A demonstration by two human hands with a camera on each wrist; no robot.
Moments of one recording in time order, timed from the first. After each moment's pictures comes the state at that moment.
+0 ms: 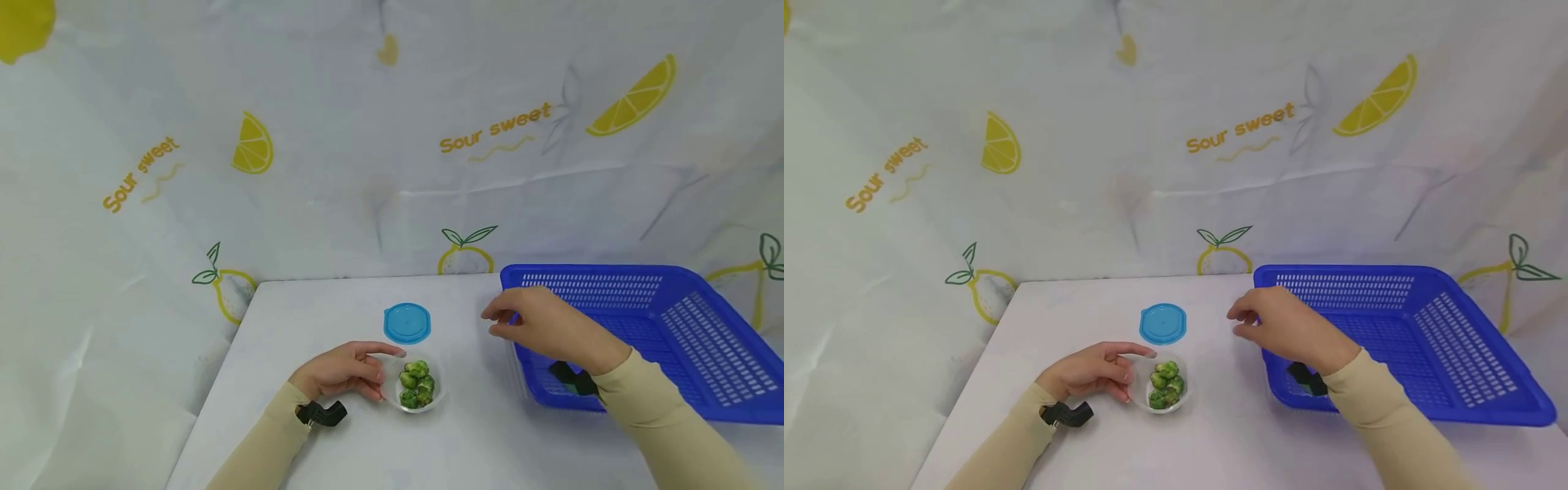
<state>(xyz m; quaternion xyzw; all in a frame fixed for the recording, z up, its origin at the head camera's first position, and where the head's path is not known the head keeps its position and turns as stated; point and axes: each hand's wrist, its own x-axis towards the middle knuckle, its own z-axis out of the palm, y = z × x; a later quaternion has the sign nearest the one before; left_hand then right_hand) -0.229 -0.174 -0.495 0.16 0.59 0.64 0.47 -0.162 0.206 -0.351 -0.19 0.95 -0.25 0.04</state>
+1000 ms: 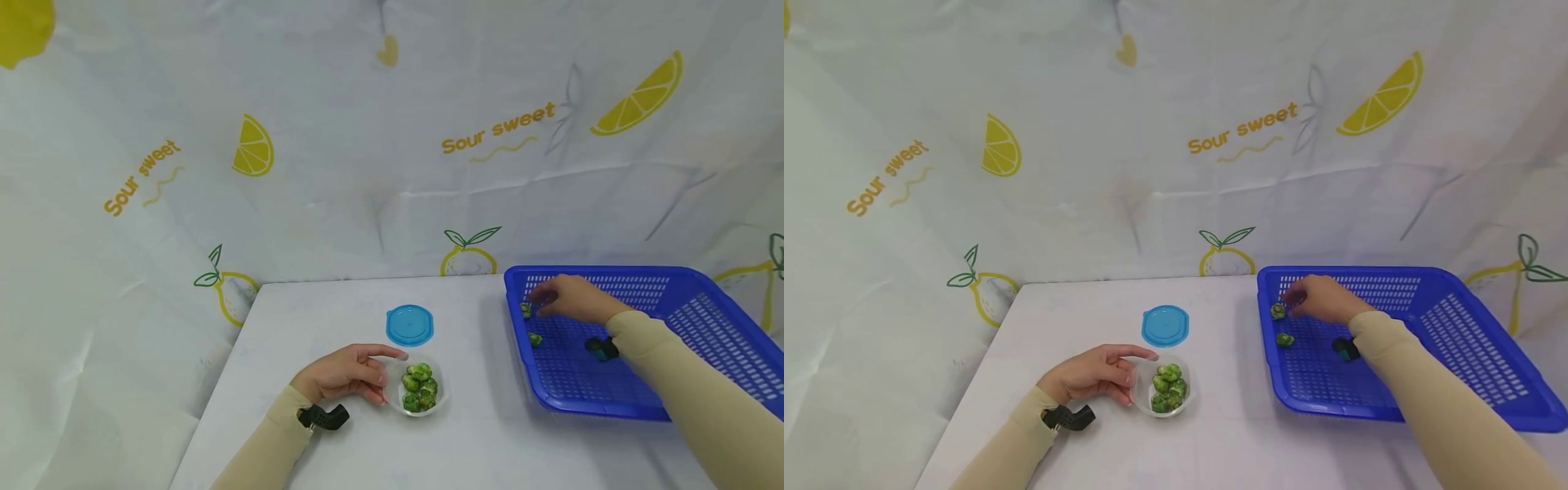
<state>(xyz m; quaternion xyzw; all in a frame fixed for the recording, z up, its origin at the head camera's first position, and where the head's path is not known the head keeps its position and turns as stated) -0.230 -0.176 -0.495 0.17 0.57 0.65 0.47 -0.245 0.311 -0.417 -0.12 0.95 -0.25 0.13</state>
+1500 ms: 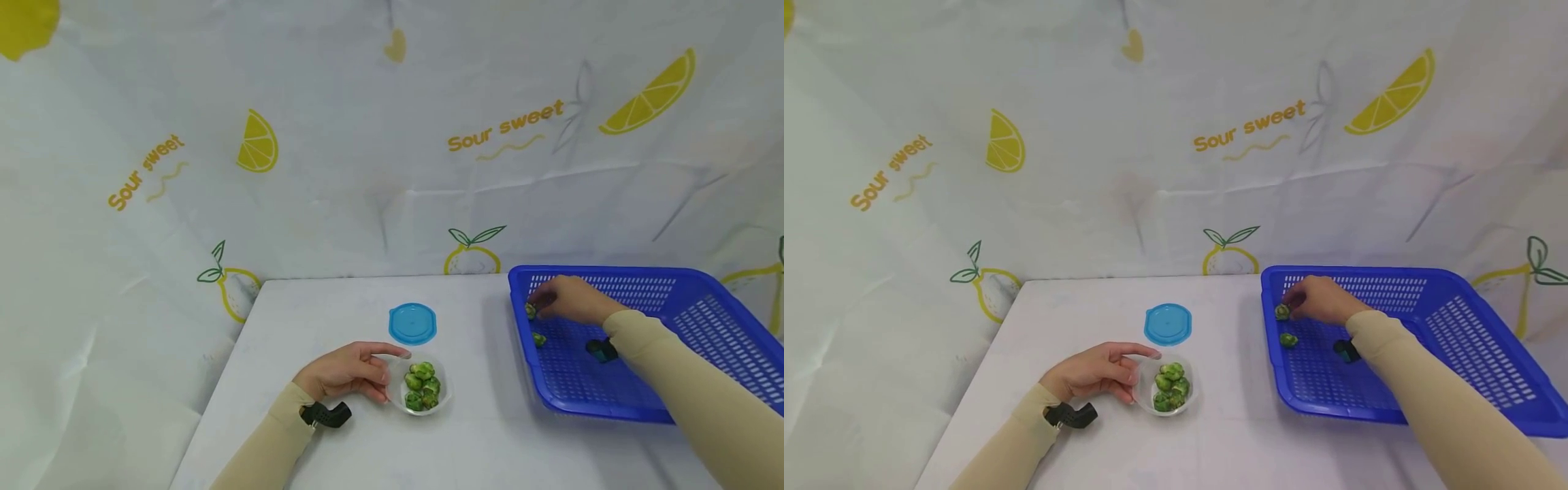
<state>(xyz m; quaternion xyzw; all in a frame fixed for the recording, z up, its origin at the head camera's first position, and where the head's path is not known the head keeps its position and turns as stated) -0.231 -0.176 -0.495 0.17 0.57 0.65 0.47 -0.254 0.306 -0.427 -0.13 0.95 -0.25 0.13</state>
